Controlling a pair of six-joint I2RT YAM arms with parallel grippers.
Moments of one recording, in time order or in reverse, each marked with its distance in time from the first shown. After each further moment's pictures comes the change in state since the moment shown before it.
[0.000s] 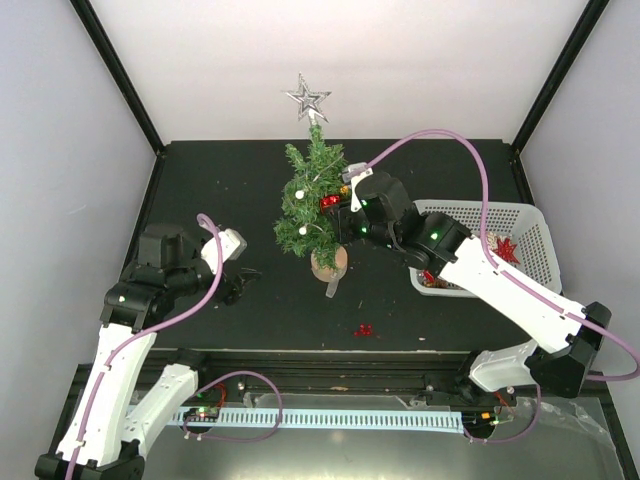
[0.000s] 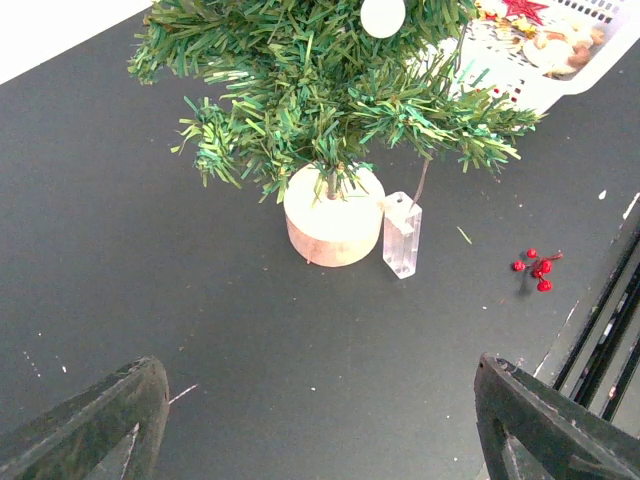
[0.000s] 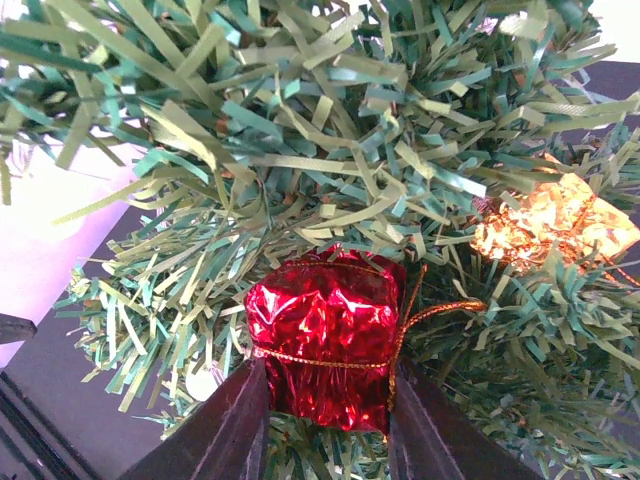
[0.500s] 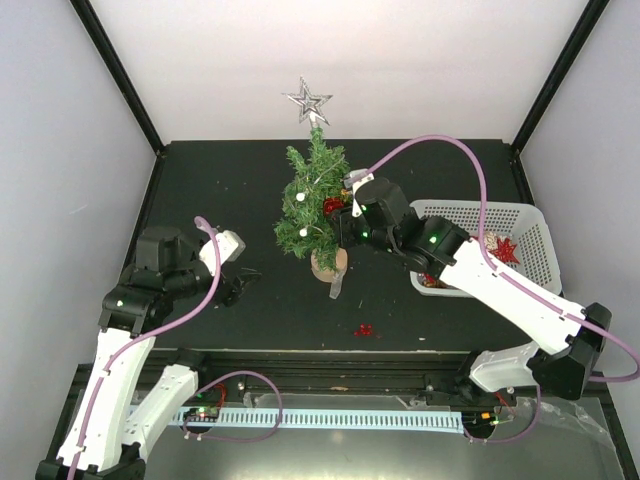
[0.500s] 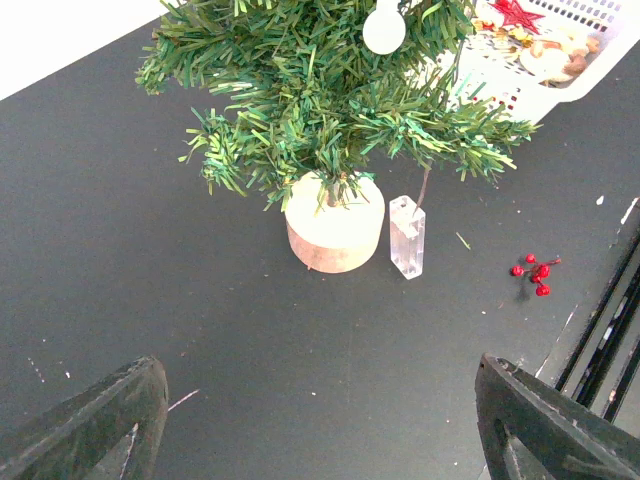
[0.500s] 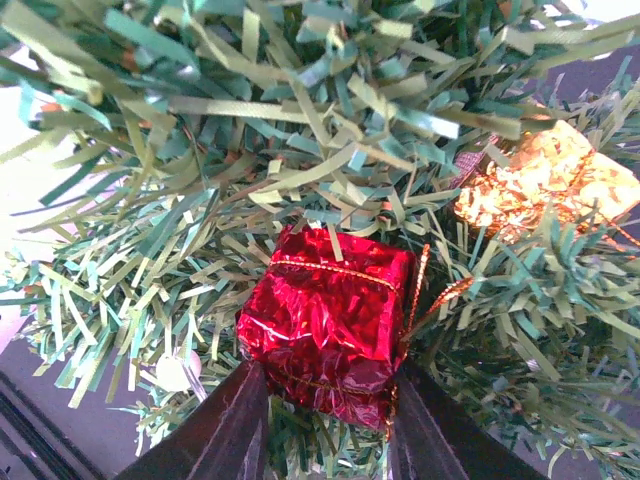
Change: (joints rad) left arm 0.007 -0.021 -0.008 0.007 0.009 0.000; right arm -0.001 -0.013 -0.051 0.005 0.001 0.024
